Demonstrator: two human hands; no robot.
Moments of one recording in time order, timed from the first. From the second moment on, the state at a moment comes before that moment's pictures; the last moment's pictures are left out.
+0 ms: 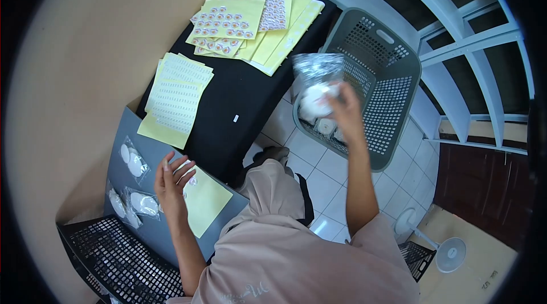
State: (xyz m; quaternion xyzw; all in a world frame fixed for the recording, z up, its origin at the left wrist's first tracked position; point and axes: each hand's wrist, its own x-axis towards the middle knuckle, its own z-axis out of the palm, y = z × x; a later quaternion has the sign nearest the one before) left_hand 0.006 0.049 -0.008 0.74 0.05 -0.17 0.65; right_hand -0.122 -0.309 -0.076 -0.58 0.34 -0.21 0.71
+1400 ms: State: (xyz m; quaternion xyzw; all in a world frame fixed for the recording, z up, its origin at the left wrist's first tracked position) left_hand -0.071 0.019 -0.088 0.88 -0.19 -0.21 0.38; right_hand -0.063 -0.565 -0.547 -0.82 0.37 -0.03 0.44
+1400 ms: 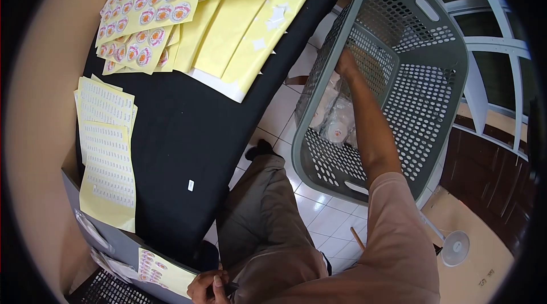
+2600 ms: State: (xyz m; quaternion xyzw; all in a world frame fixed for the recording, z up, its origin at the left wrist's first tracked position) left_hand -0.065 -0.004 -0.071 0.90 -0.09 -0.24 0.37; right_hand -0.103 -0.508 -0.469 -0.86 0.42 0.06 0.28
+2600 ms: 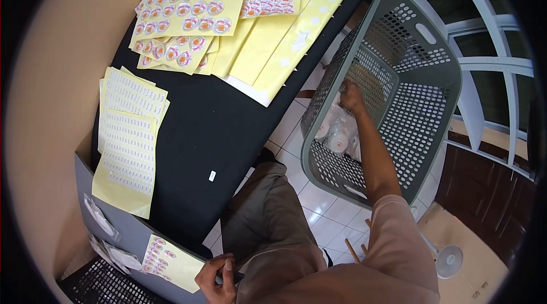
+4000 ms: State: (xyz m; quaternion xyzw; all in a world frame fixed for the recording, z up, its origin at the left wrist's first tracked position) left_hand 0.065 0.153 -0.066 0.99 0.14 0.01 0.08; right_hand 0.021 -0.169 -0.177 -0.92 0.07 -0.28 0.26
